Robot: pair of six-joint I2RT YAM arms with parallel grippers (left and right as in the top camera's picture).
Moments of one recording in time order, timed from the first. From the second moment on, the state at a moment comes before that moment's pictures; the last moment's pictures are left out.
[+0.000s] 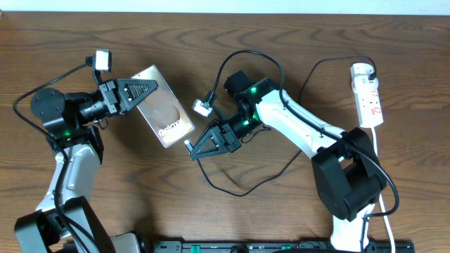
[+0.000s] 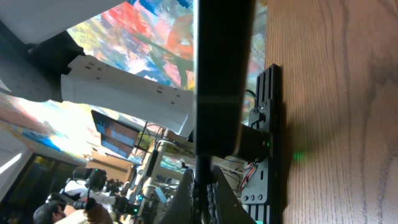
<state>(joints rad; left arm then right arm) 0.34 1.47 0.75 0.96 1.51 -1.36 0.62 2.02 1.51 -1.06 -1.52 -0.51</state>
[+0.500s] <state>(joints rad) 0.34 1.47 0.75 0.96 1.49 -1.35 0.62 2.02 1.51 -1.03 -1.53 -0.51</state>
